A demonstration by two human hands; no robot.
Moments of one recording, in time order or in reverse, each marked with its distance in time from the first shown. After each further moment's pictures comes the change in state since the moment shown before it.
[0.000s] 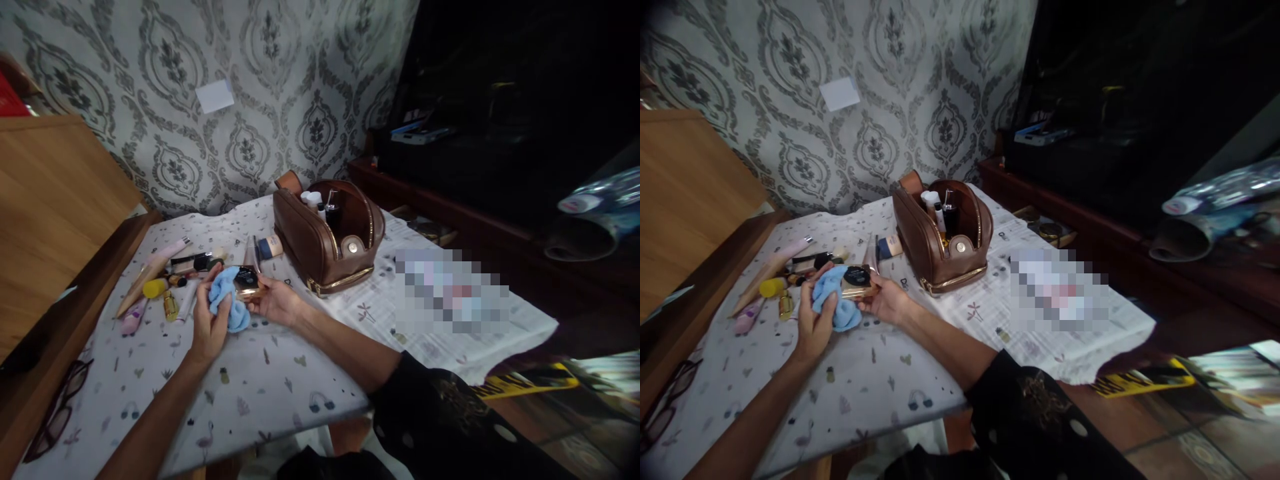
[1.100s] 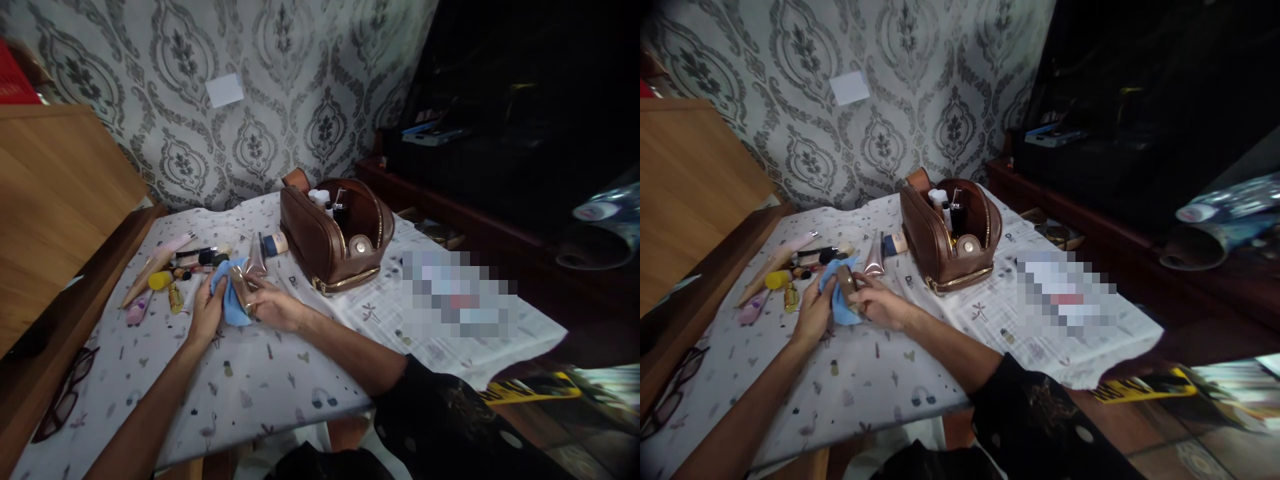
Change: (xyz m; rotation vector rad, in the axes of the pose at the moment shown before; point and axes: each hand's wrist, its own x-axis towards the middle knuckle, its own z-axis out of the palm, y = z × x) left_hand 0.016 -0.016 -0.007 -0.140 -0.028 -0.286; right_hand -0.013 0.016 0.011 -0.249 -0.257 -0.151
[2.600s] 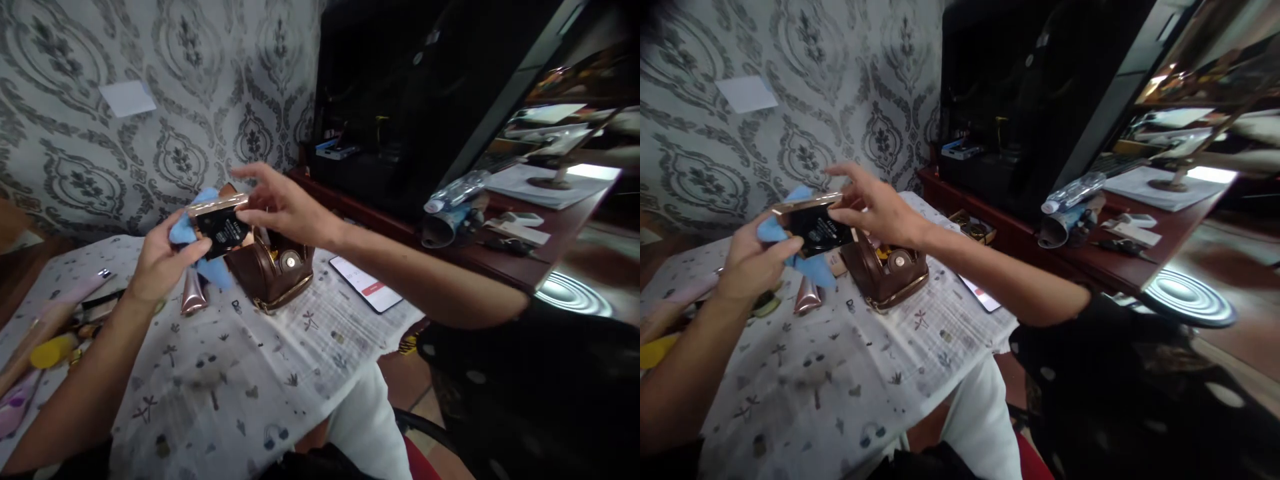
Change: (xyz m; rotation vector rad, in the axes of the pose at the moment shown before) left_hand 0.102 0.121 0.083 -0.266 -0.417 0.376; right_hand -0.079 -0.220 0.030 -1.030 0.204 -0.568
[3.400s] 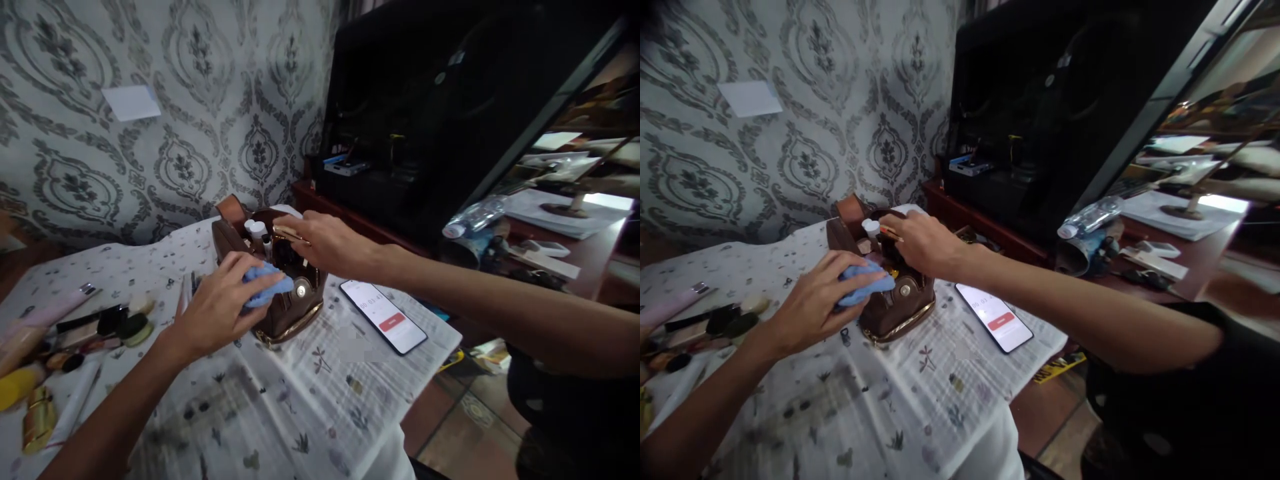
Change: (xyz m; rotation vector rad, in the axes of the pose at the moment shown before) left_hand -0.010 -0.016 0.048 0.805 -0.448 0.495; right_hand -0.006 0.018 -0.043 -1.217 -0.037 0.118
